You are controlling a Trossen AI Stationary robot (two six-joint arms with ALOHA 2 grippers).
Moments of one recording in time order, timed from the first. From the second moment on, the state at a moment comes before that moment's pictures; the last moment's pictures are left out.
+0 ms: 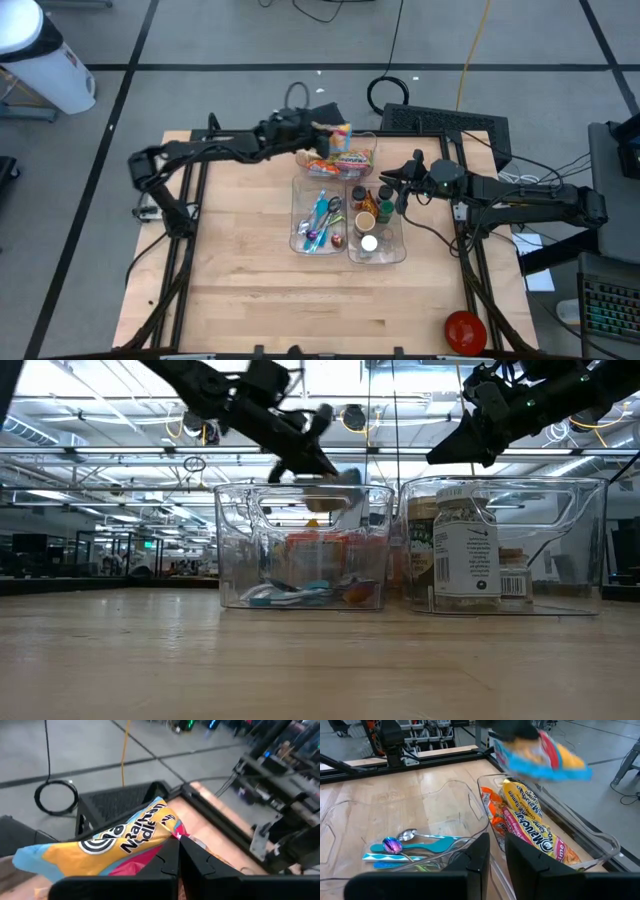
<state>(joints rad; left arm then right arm) 0.45 1.68 1.19 0.18 -0.03 -0.47 -0.23 0.80 0.50 0.02 0.16 0.06</state>
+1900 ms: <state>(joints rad) 0.32 1.03 0.97 -0.20 0.19 0.06 -0.23 0.80 0.50 -0.03 0.15 0.06</state>
